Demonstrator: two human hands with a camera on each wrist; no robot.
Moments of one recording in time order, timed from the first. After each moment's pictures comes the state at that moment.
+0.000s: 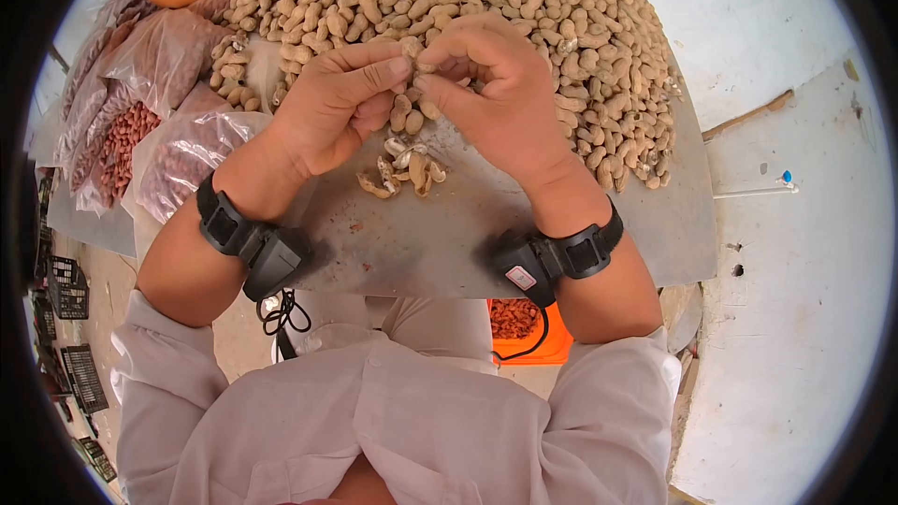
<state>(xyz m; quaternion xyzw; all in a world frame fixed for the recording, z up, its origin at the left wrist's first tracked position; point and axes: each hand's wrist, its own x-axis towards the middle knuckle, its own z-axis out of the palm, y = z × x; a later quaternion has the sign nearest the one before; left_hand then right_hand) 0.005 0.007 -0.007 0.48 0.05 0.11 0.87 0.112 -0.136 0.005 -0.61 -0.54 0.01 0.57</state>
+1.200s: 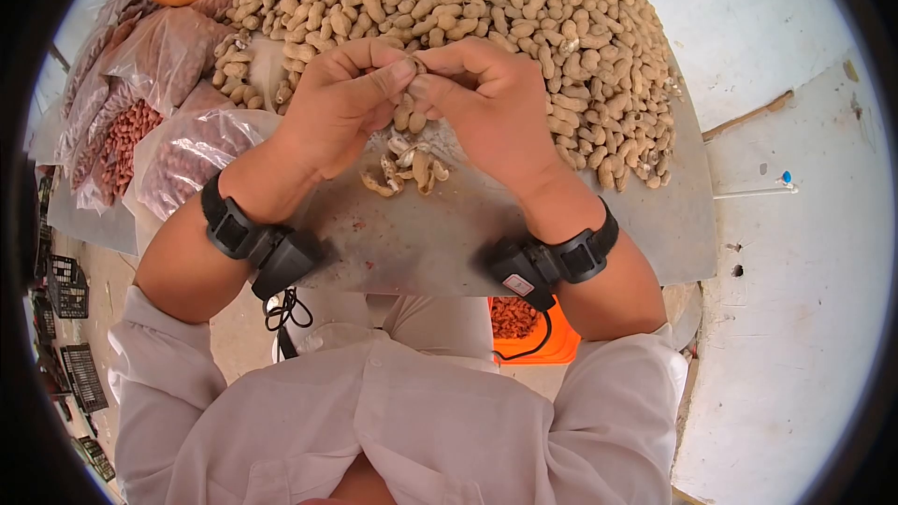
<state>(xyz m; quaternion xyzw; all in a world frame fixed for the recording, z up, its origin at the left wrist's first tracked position) 0.005 0.005 -0.015 0.52 -0.02 0.17 0.84 0.095 -0.135 0.006 -0.63 -0.46 0.12 0.61</state>
